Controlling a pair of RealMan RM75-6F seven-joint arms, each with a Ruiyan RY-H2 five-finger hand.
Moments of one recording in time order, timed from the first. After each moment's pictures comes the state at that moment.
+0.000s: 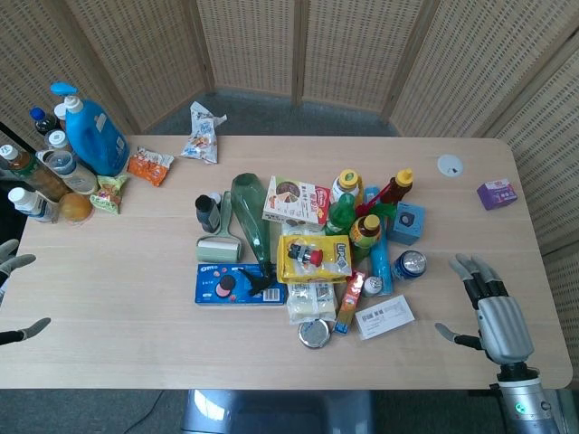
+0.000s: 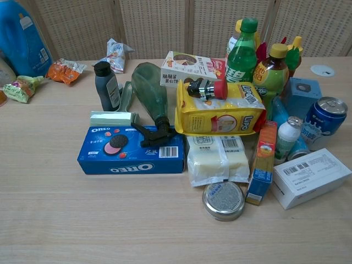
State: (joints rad) left arm -0.06 -0.76 -0.02 -1.97 1.50 1.46 -0.18; right arm 0.12 -1.19 0.05 -1.70 -1.61 1.50 0.07
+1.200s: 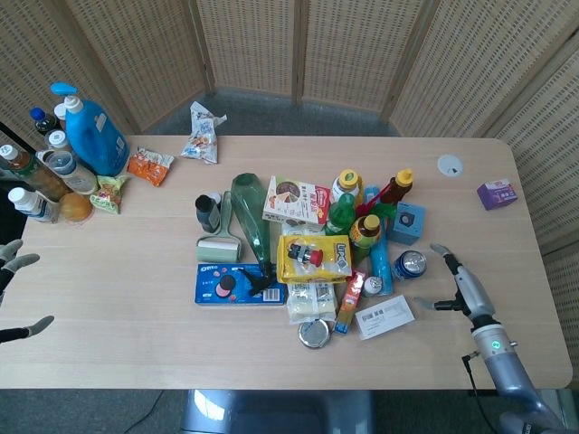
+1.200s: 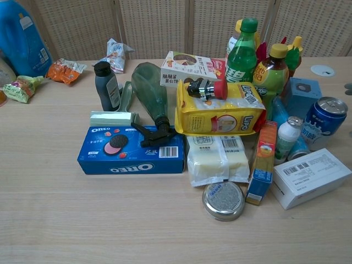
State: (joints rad) left arm -0.08 -0.79 -0.03 -1.97 1.44 1.43 -0.11; right arm 0.34 -1.38 0.13 -1.32 -1.35 1.01 0.69
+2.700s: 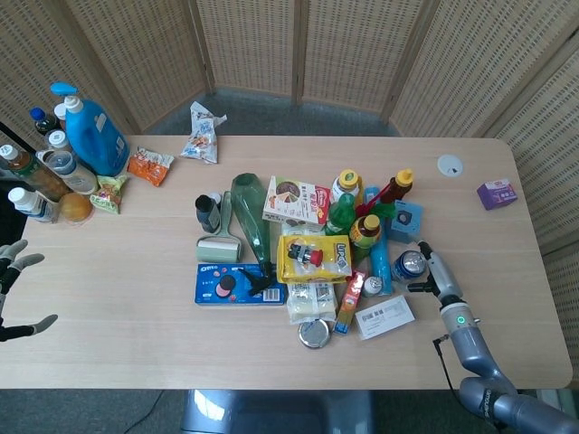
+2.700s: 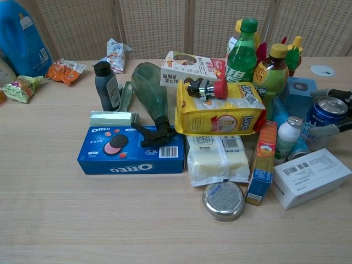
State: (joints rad) left arm -0.09 -0.81 -0.04 -1.97 1.40 1.40 -0.07; right arm 0.44 -1.56 0.22 -1.17 -1.20 0.86 0.62
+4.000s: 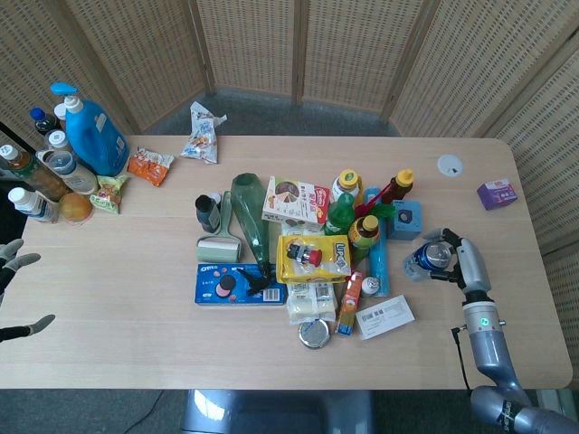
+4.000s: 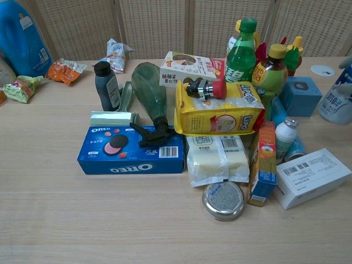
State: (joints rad) left arm -0.08 -0.79 -0.04 -1.97 1.42 1.41 -0.10; right arm 0.36 -1.43 0.30 -1.41 -1.19 1.09 0.46
